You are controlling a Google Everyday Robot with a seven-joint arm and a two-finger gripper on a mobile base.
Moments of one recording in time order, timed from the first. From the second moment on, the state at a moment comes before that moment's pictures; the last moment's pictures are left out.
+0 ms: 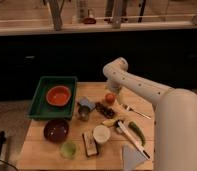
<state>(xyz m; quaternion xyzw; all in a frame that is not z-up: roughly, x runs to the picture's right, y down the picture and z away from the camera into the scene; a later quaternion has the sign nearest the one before) 0.114 0.053 0.914 -0.28 -0.08 -0.30 0.91</state>
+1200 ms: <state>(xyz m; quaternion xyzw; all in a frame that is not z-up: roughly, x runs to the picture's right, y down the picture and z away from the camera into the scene) 0.091 0.061 0.924 -0.26 -0.20 -0.30 0.90</state>
